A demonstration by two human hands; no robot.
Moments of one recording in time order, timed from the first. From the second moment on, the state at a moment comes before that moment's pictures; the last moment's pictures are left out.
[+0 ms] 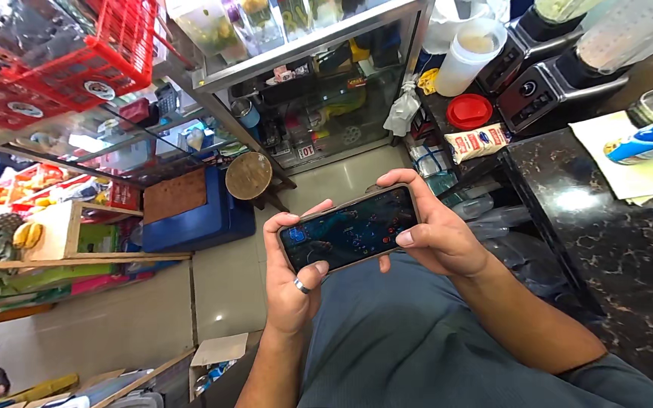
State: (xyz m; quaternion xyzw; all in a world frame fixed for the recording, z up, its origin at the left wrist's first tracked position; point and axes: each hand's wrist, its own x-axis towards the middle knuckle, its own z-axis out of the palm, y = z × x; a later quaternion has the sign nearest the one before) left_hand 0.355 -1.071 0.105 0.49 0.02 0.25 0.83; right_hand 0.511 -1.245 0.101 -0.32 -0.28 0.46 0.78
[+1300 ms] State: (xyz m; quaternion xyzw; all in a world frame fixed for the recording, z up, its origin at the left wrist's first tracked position) left_hand 0.358 -1.067 0.111 0.45 0.00 0.24 0.86; right_hand 0.509 -1.243 0.108 -0.33 -0.28 0.45 0.78
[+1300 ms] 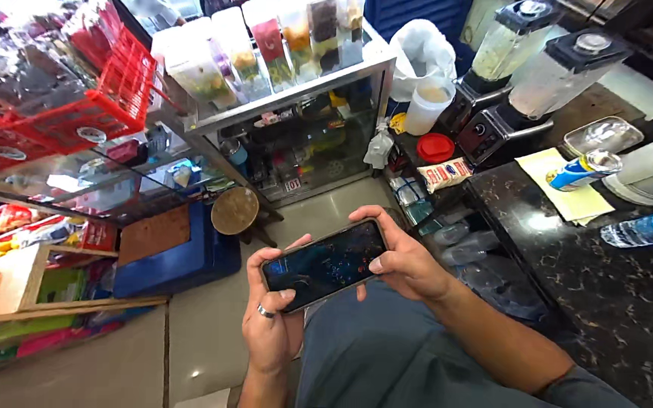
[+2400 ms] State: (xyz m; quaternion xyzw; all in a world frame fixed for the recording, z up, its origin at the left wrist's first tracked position) left_hand 0.355 -1.070 0.104 0.48 0.01 0.23 0.84; right_hand 0.514 -1.249 0.098 -0.31 -0.28 0.47 0.78
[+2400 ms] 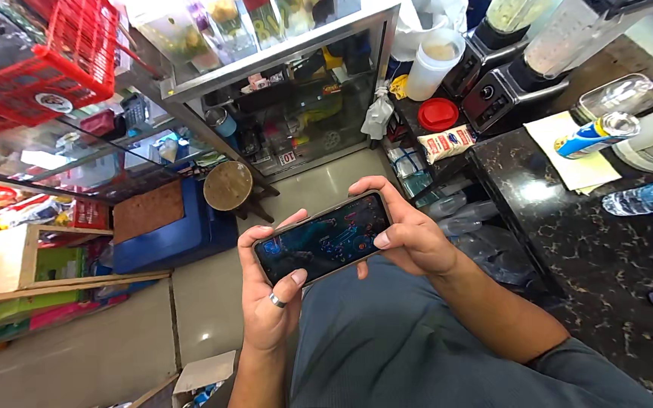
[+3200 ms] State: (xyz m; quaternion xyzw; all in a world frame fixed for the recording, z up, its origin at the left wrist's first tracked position) left_hand 0.357 -1.079 0.107 0.53 0.05 0.28 0.80; right_hand 0.513 -1.249 0.099 -0.32 -0.29 0.46 0.78
